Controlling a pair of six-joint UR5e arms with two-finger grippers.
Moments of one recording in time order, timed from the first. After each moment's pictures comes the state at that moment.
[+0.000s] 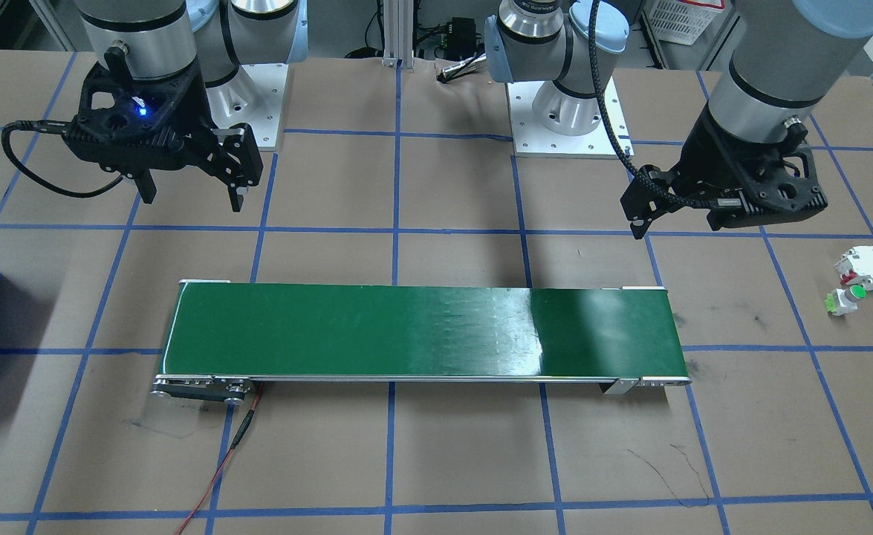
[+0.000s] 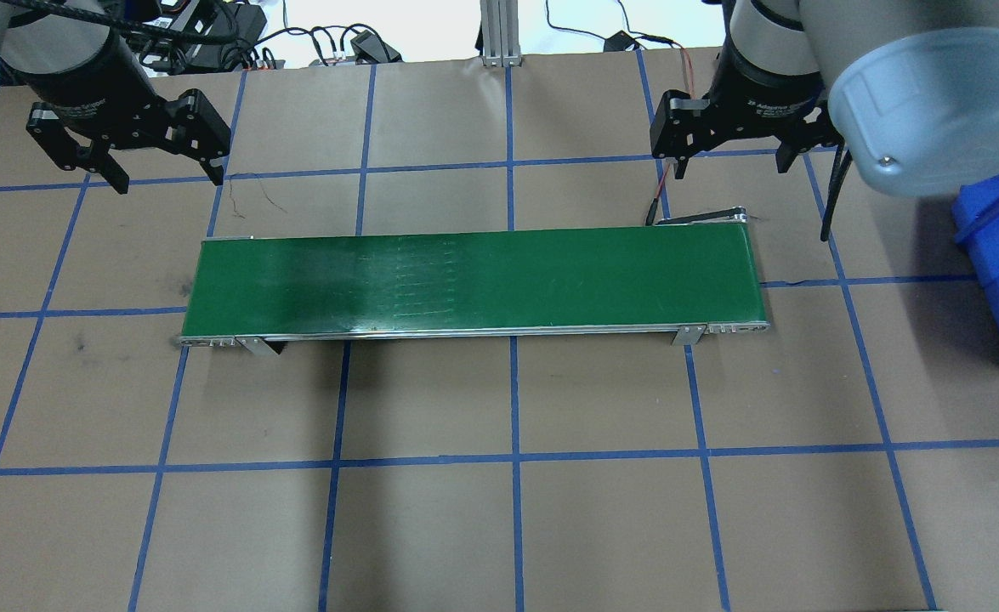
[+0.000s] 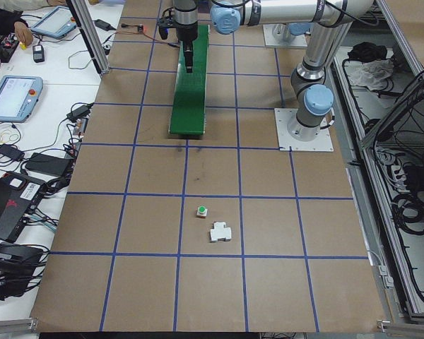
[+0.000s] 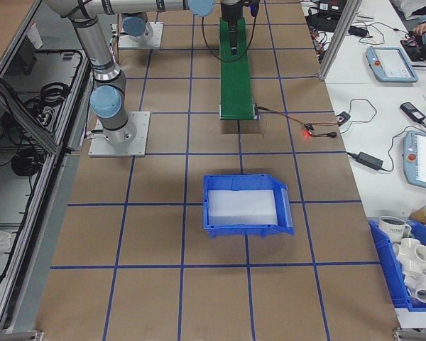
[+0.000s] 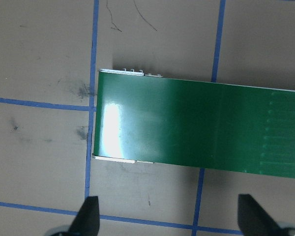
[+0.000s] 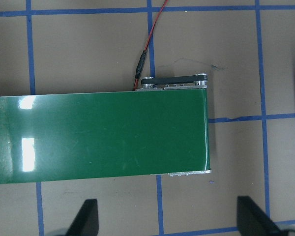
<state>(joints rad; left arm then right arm) -1.45 -1.63 -1.51 -1.55 1.64 0.02 1.67 -1.57 1.58 -1.70 -1.67 0.14</state>
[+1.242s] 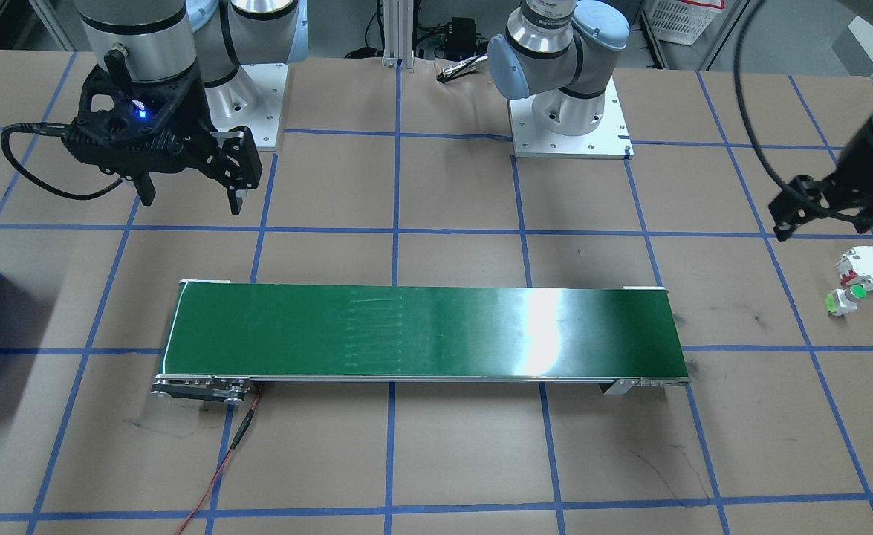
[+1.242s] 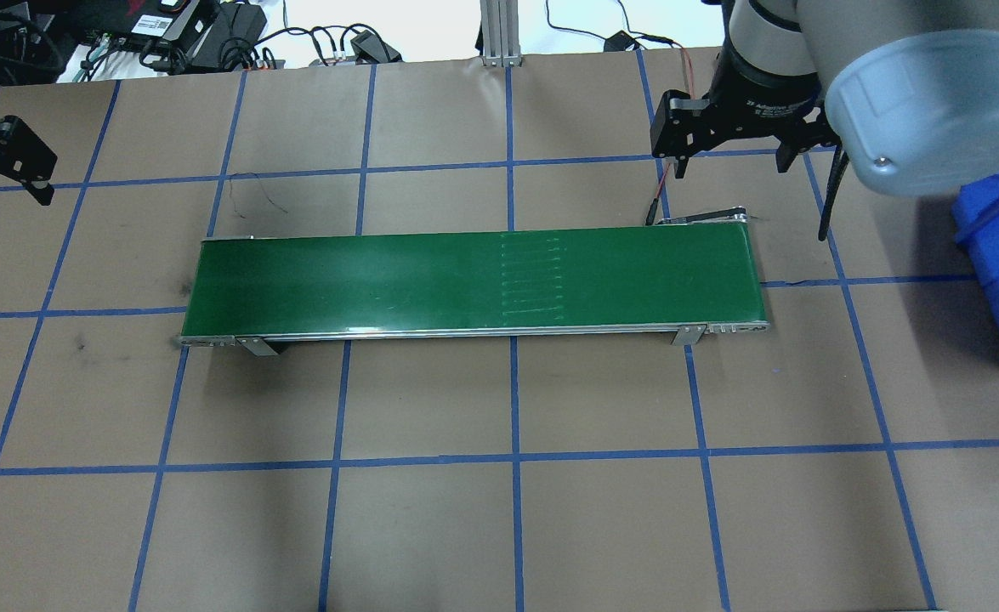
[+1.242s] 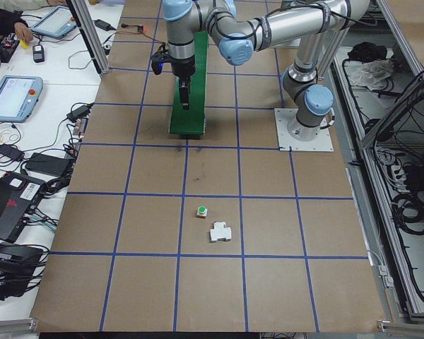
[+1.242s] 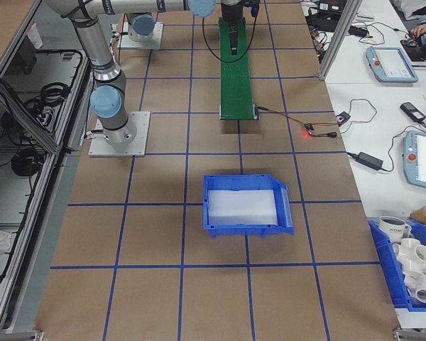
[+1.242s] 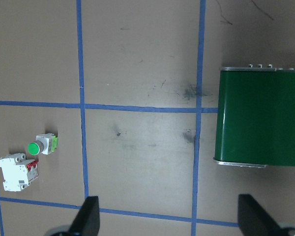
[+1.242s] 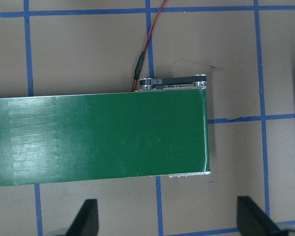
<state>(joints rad) -1.16 -1.66 -1.52 -1.49 1.74 0.38 1.67 -1.56 1.58 -1.71 -1.68 0.15</state>
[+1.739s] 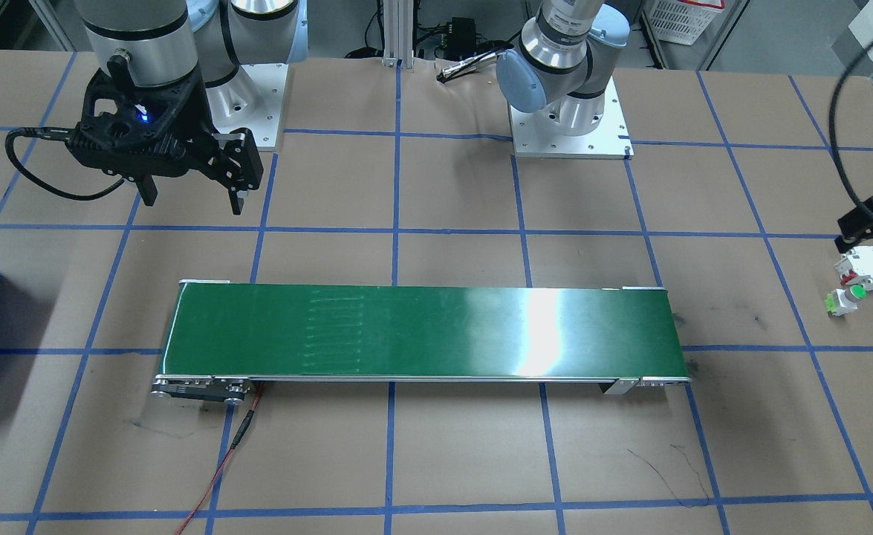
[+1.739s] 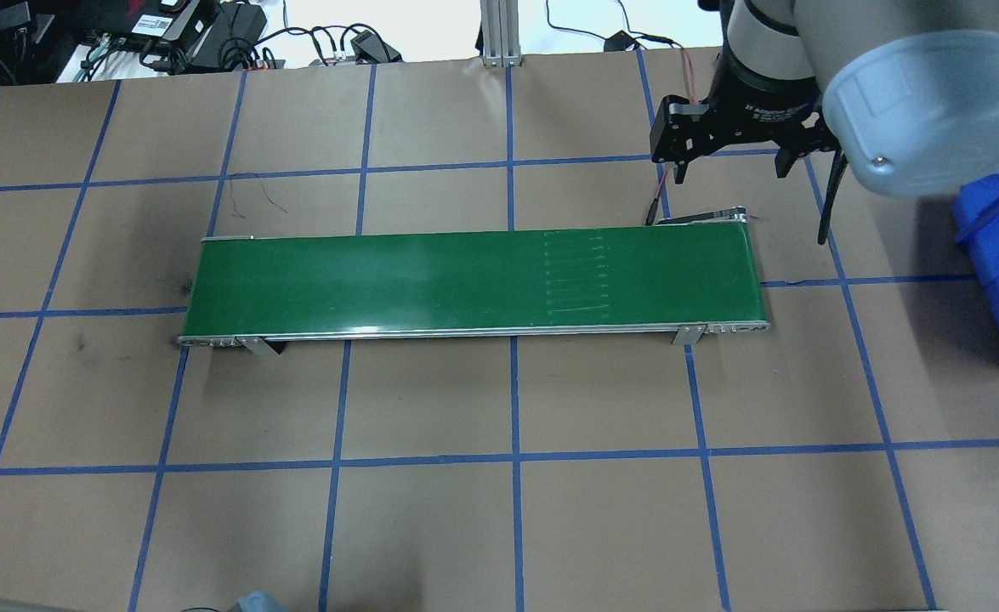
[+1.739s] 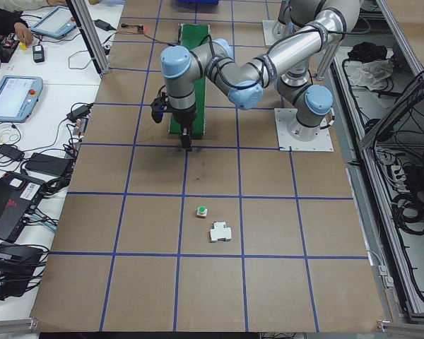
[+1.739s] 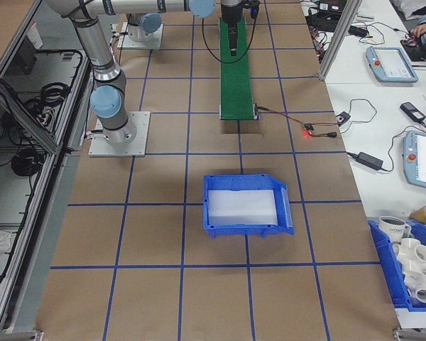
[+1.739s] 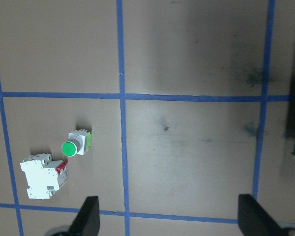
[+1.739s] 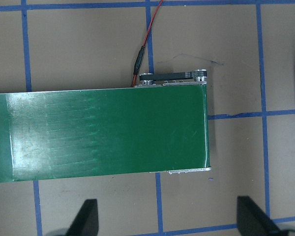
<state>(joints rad) -0.93 -1.75 -1.52 -1.42 1.70 0.62 1.67 -1.56 1.58 -1.70 -1.68 0.15</state>
